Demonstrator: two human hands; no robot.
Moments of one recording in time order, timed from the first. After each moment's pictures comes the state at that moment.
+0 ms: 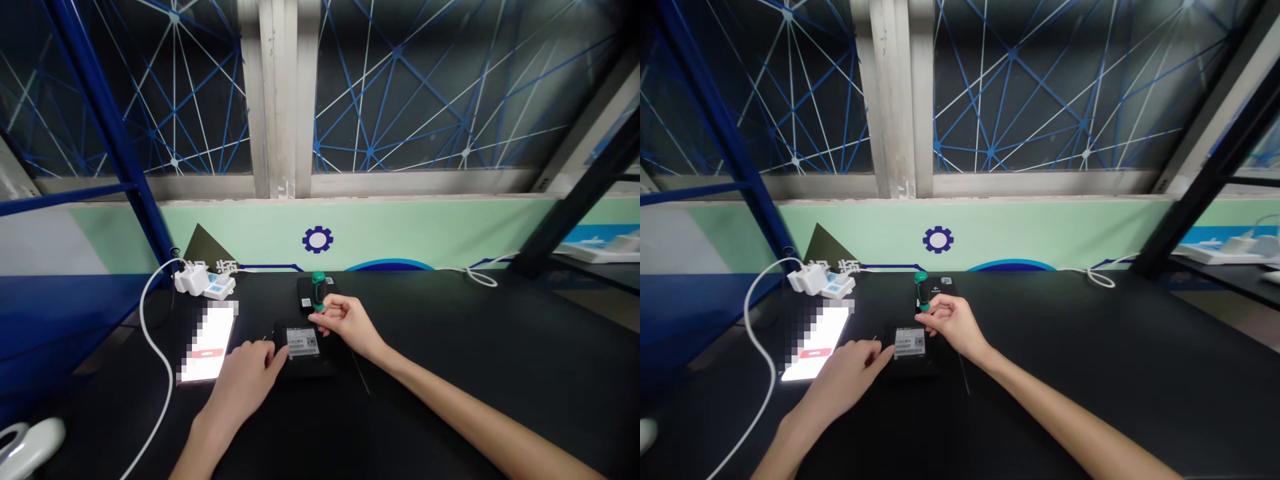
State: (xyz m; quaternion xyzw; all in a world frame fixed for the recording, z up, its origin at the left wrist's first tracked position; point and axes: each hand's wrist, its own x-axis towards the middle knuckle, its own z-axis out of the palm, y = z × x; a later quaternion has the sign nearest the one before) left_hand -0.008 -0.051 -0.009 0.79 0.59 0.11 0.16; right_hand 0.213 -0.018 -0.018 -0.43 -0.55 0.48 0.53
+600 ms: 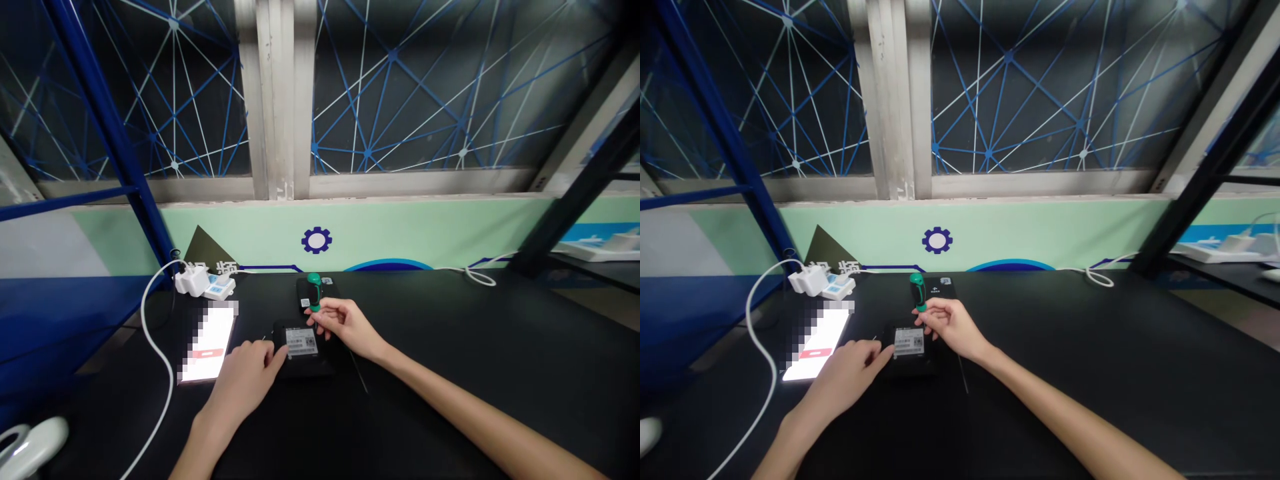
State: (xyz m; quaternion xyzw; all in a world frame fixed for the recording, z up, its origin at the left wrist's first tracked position) left_hand -0.007 -0.052 -0.007 0.79 0.59 0.10 0.15; right_hand 0.218 -0.023 -0.011 -0.38 -0.61 0.50 0.48
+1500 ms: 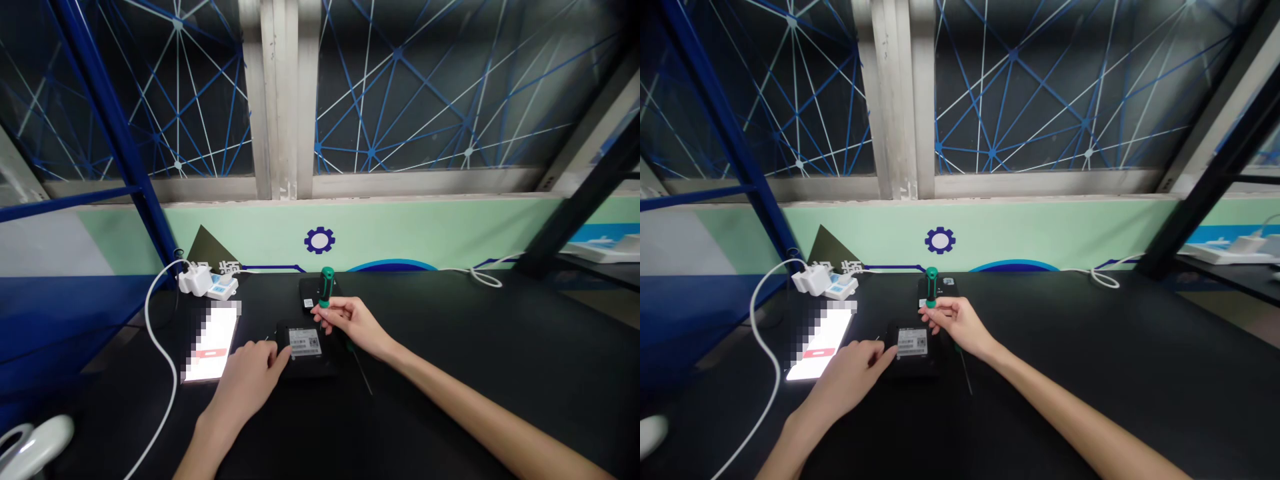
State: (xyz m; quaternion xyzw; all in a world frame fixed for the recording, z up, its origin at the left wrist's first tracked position) left_hand -0.009 -0.052 -0.006 0.79 0.58 0.11 0.16; right_hand 0.223 -0.021 -0.006 -0.39 -0.60 0.50 0.49
